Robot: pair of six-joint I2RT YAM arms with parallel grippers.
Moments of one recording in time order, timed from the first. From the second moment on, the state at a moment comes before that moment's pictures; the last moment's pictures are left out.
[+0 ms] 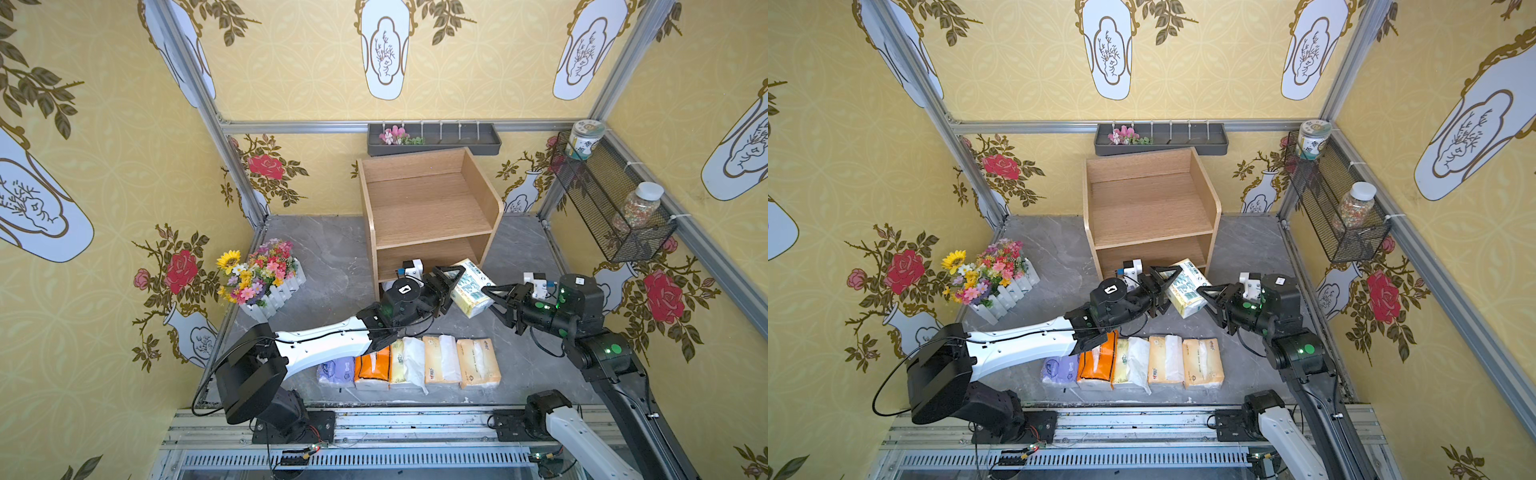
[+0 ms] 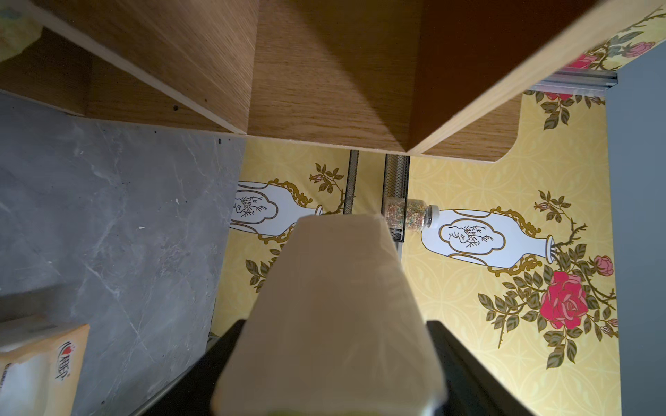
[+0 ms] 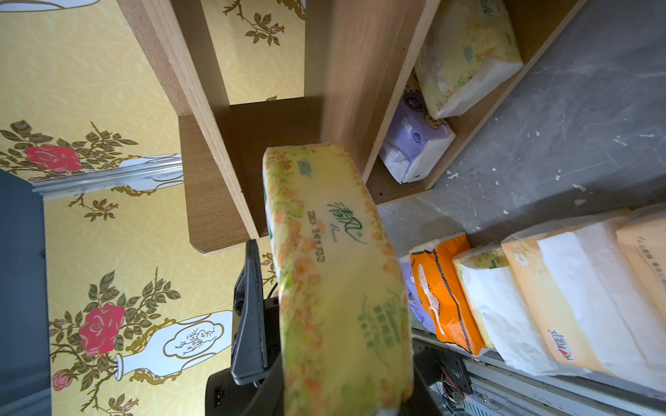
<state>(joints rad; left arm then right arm) -1.03 1.54 0.95 0.51 -0.04 -1.66 0.18 0.68 0.85 -0.64 -0.62 1.34</state>
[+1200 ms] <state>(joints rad) -1.21 2.19 1.75 -0.13 0.20 -1.35 0.20 0.71 1.58 -1.46 0.05 0.76</state>
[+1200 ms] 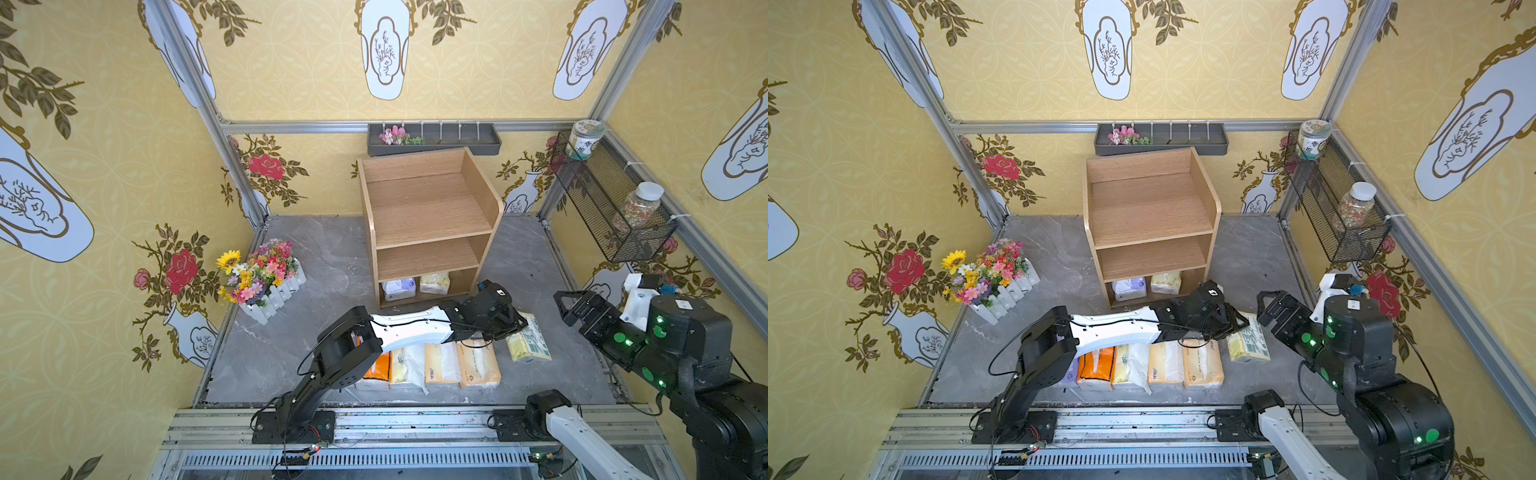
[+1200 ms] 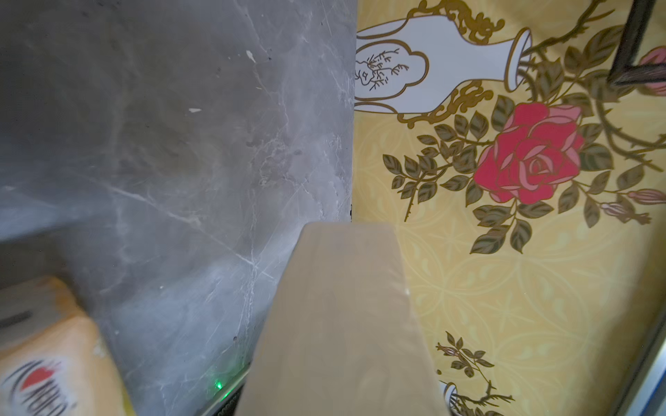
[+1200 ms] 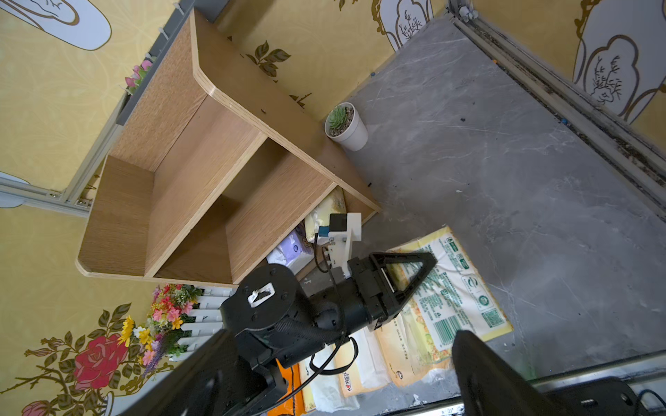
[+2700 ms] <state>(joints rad) -1.29 2.22 1.86 -0.41 -0.13 -1.35 0.67 0.66 1.47 -1.47 0.39 1.05</state>
